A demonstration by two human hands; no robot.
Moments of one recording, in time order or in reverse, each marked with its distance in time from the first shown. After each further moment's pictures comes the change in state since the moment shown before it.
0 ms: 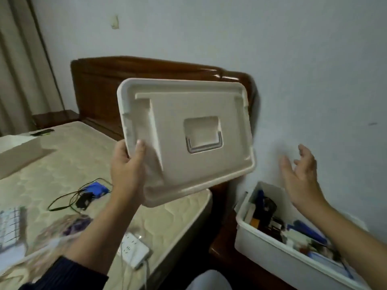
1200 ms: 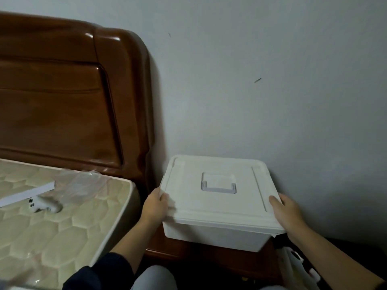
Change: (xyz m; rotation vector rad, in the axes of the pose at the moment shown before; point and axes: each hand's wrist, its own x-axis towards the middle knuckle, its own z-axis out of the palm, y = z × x) left_hand -0.126 -0.217 0.218 0.556 -0.873 -0.312; right_hand -0.078 0.257 -0.124 -0.137 0.208 0.734
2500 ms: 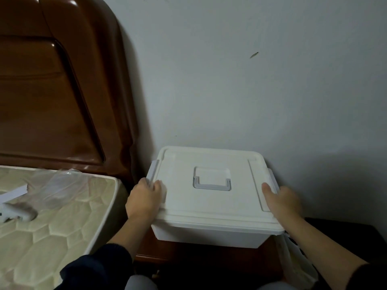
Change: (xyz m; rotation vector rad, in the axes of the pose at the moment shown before) left_hand 0.052 -0.006 0.027 0.383 0.207 -0.045; right_hand 0.035 0.013 0.023 -0.336 0.105 0.130
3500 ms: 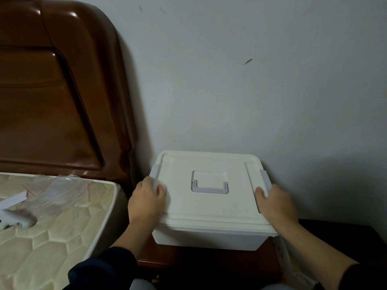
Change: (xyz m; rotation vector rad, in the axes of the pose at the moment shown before) left_hand -0.007 0.010 -0.003 0.113 0.060 0.210; right_hand -0.017 -0.011 -0.003 -0.193 0.112 -0.222
